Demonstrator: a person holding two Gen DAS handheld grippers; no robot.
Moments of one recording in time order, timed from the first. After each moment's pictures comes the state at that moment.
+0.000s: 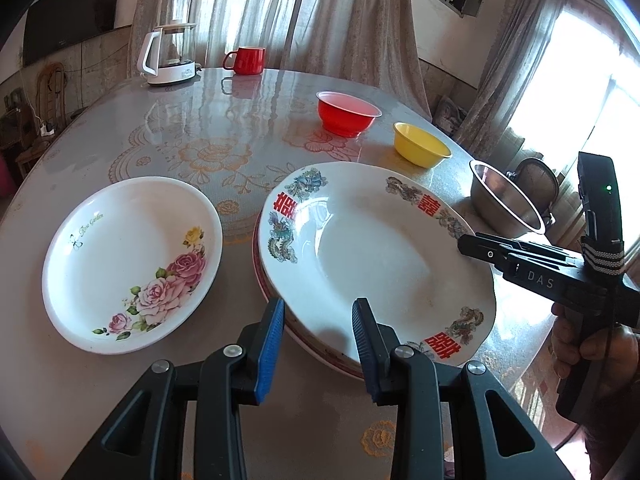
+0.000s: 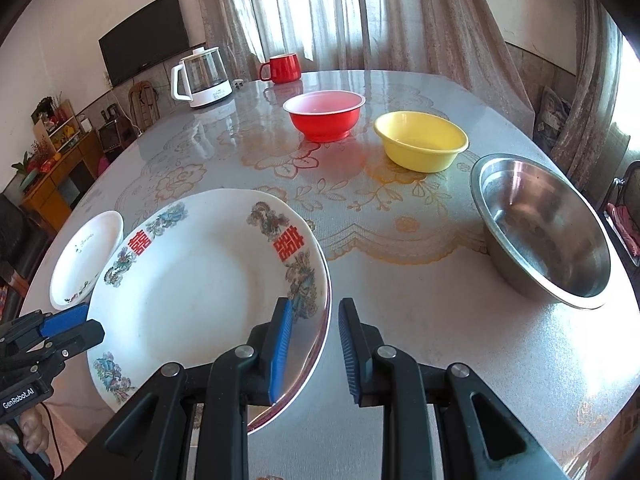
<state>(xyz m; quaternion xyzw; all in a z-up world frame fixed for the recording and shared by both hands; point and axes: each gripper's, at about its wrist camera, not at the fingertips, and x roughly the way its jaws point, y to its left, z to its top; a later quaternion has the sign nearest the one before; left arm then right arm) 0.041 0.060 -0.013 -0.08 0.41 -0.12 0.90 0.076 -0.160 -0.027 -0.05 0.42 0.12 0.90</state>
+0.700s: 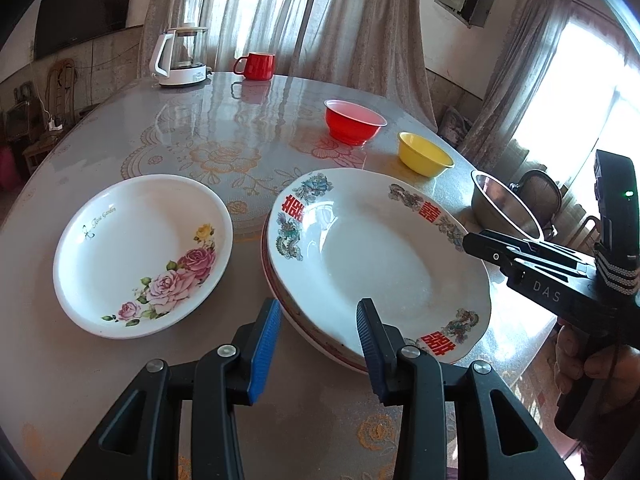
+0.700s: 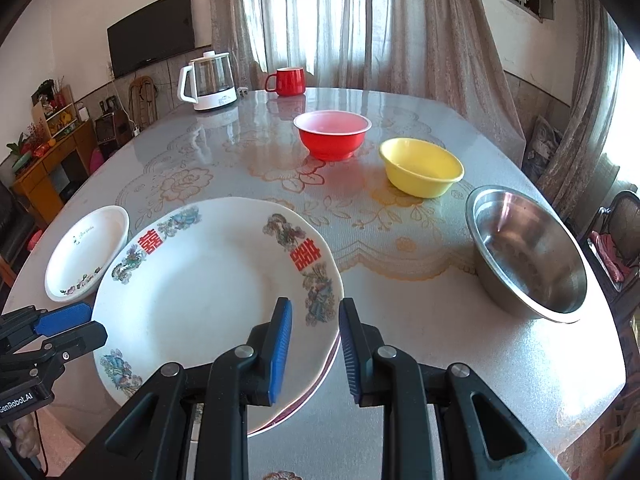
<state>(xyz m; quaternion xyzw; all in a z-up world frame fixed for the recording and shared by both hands) 0.030 0.067 -0.009 -0.09 0.40 -0.10 0.91 0.056 -0.137 -0.012 -0.09 0.39 0.11 0.91</state>
